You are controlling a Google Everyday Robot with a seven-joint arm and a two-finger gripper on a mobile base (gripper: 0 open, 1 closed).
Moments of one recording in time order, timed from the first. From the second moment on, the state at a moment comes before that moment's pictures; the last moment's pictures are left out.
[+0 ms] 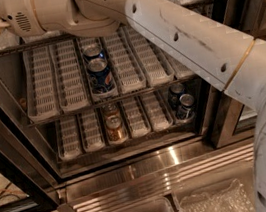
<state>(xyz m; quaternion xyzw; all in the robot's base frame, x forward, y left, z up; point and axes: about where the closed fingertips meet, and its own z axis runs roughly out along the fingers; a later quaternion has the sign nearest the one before) 0.586 0.288 1.082 -0.50 0.48 0.47 0.55</state>
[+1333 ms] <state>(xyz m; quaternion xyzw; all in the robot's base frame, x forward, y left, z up) 0.520 0.260 1.149 -0.56 0.44 0.42 0.56</state>
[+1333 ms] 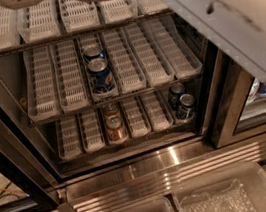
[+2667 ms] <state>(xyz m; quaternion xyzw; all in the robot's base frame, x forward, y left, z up) 0.471 0.170 1.093 -0.50 0.55 0.38 0.55</state>
